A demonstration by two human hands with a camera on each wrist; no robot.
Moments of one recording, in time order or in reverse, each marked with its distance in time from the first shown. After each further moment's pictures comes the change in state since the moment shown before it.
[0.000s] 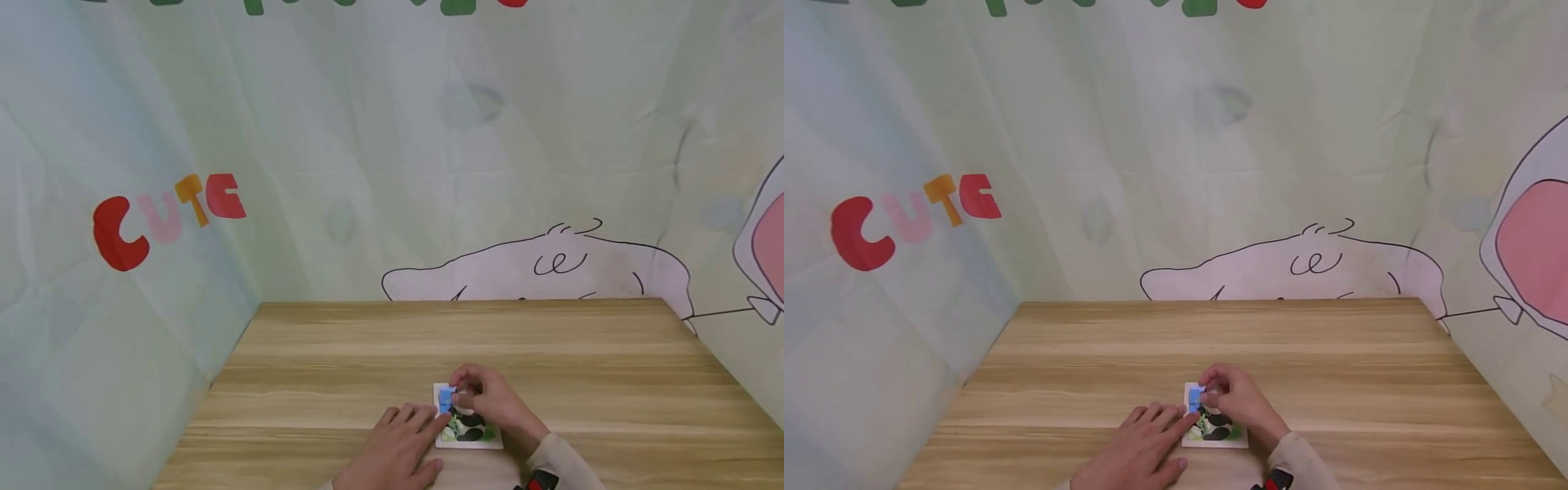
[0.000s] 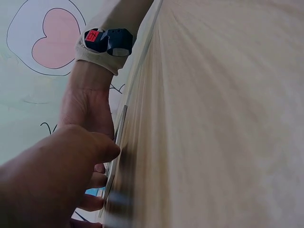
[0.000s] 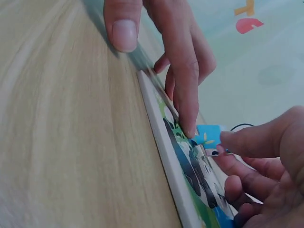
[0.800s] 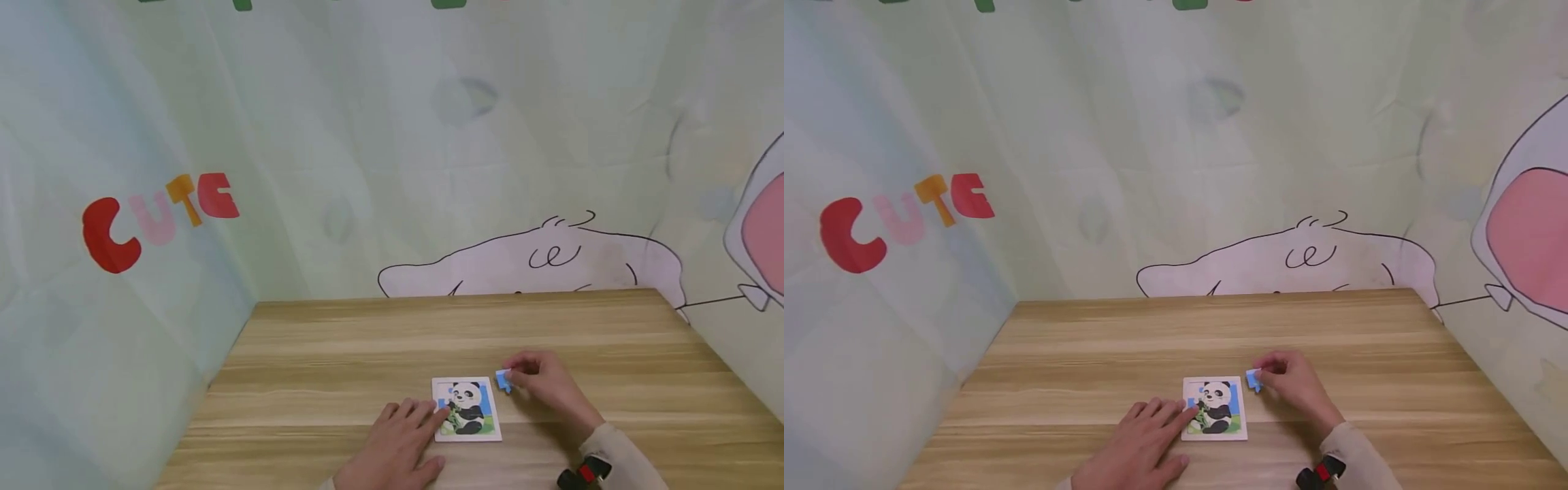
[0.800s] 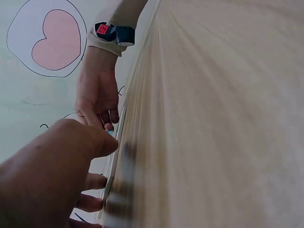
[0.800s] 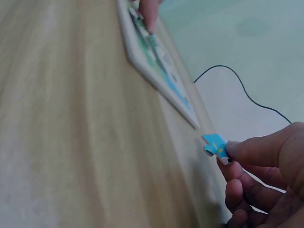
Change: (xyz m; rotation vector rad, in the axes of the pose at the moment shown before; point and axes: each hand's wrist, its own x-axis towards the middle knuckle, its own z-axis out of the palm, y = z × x) left_hand 0.001 0.003 0.003 -0.002 0.021 -0.032; right_hand -0.024 0.028 -0.075 -0.144 0.215 0.143
